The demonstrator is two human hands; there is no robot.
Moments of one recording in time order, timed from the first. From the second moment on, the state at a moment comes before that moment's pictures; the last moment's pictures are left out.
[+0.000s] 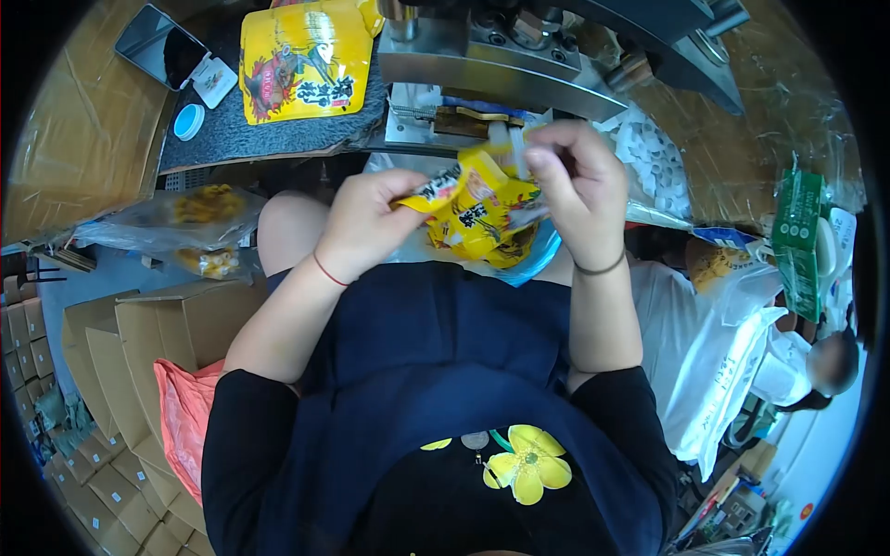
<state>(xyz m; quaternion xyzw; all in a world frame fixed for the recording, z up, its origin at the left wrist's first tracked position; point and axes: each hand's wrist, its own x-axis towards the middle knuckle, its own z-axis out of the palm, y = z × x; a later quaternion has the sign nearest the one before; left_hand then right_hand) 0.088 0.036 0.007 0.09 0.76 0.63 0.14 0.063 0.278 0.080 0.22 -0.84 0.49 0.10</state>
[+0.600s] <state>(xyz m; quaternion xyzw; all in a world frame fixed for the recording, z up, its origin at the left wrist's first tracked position) 0.048 0.067 0.000 -0.04 0.46 0.82 0.33 0.019 0.406 0.030 0.04 -1.00 0.07 0.04</state>
